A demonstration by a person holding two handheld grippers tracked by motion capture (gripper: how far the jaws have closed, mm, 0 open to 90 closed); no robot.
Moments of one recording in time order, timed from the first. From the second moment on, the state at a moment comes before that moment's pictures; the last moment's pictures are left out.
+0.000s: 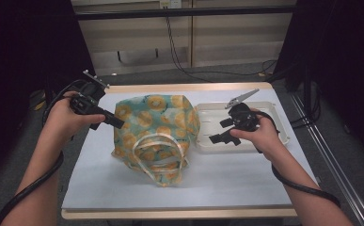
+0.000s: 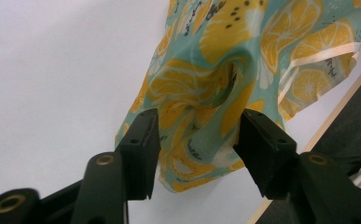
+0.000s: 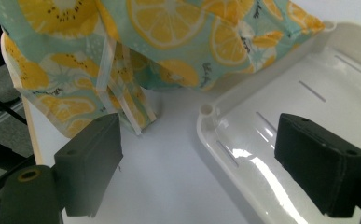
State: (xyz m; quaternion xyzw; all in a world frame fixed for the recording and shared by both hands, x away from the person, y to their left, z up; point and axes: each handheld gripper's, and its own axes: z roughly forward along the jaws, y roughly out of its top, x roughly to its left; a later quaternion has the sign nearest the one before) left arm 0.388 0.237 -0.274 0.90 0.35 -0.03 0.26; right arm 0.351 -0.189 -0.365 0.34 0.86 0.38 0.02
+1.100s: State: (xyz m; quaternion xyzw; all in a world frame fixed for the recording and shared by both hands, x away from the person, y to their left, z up) left arm 0.388 0.233 -0.265 0.89 0.35 -0.04 0.28; right arm 0.372 -0.141 -0.321 0.30 0.87 0.39 0.01
